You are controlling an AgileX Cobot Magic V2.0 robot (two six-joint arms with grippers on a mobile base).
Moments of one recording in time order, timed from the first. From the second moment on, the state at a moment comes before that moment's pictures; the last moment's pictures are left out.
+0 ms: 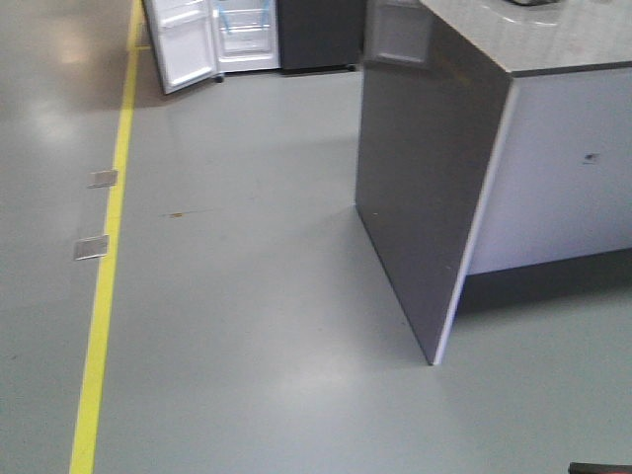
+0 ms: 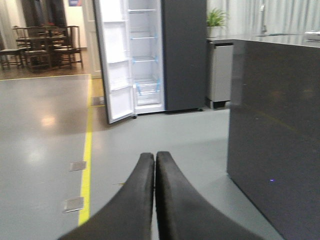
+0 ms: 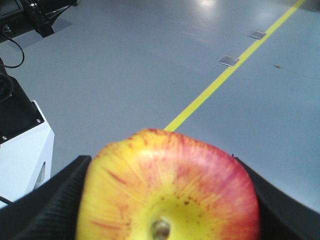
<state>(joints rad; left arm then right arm) -0.01 -0.01 0.03 0.00 0.08 -0.03 0.21 0.35 -0.62 0.75 1.09 -0.70</state>
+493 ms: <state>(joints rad) -0.01 -0.01 0.03 0.00 0.08 -0.03 0.21 0.35 -0.62 0.75 1.09 -0.70</state>
